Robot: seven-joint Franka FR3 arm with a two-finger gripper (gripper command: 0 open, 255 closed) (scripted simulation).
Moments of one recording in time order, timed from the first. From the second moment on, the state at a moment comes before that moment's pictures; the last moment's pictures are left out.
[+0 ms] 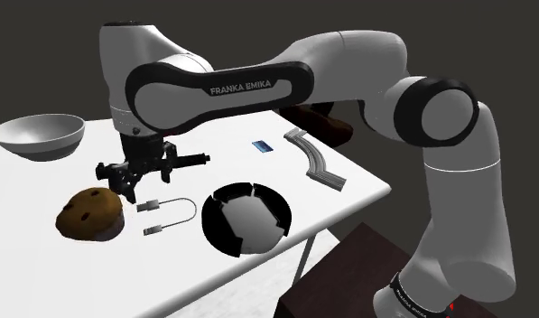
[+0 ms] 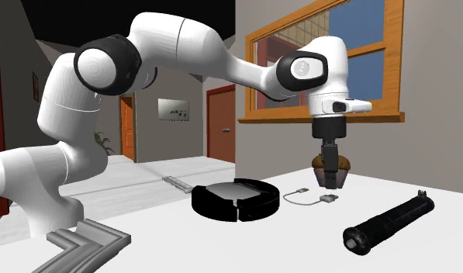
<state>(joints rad) 0.32 0.53 0.53 -1.34 -0.27 1.85 0.50</state>
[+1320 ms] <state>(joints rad) 0.18 0.37 0.71 -1.70 -0.25 2.02 -0.20</state>
